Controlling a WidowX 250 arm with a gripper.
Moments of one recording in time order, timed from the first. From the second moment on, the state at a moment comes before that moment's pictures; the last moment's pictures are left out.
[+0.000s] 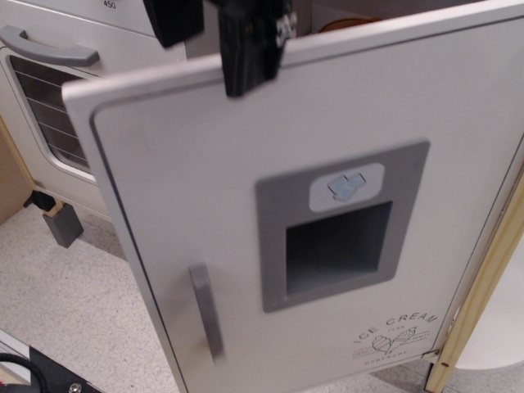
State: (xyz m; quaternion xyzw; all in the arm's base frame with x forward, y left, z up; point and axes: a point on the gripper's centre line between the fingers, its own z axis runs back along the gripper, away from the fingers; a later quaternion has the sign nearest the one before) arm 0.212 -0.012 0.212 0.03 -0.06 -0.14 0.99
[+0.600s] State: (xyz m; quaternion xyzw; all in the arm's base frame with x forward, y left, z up) arm 0.213 0.000 0.232 0.04 -0.05 -0.13 0.99
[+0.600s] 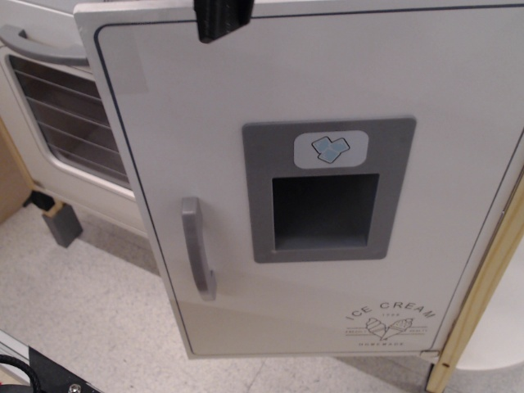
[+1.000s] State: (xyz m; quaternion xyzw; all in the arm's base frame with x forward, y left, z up) arm 0.191 -0.013 0.201 0.06 -0.06 -0.15 0.99
